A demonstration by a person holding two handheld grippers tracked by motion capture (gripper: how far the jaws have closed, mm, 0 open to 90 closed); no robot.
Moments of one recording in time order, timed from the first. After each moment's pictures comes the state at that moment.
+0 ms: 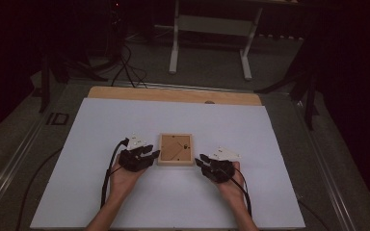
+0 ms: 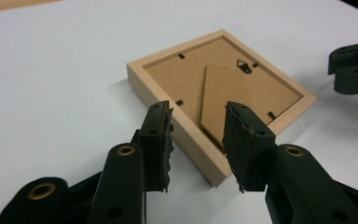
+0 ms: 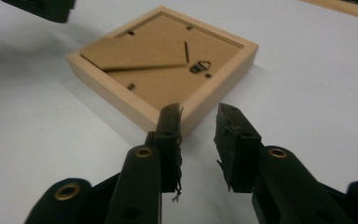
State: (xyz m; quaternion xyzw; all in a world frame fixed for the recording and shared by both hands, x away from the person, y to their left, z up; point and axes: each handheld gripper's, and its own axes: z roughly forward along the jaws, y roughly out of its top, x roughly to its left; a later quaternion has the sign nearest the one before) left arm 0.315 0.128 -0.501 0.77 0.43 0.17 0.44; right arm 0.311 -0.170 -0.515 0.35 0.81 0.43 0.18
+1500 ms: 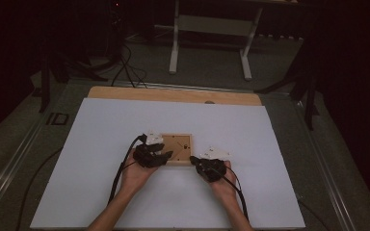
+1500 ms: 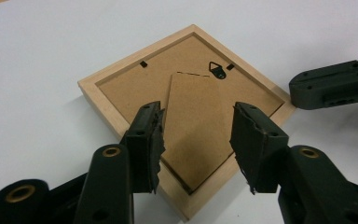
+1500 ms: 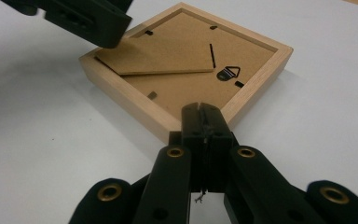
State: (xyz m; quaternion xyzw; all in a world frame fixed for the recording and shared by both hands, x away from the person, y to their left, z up) left arm 0.332 0.088 -0.495 0.81 0.40 0.15 0.39; right arm 0.316 -0.148 -0.521 0.34 0.82 0.43 0.17
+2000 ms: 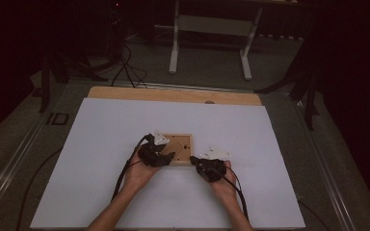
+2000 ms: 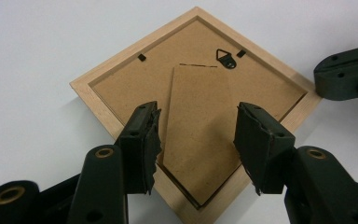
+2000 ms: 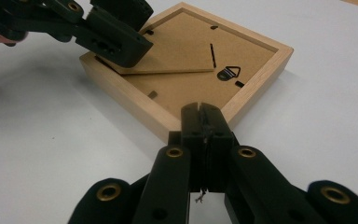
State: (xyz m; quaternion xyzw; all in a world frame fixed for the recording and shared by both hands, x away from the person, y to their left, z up) left arm 0.341 0.076 -0.503 0.83 0.39 0.17 0.36; right arm 0.315 -0.149 -0.521 0.34 0.82 0.43 0.17
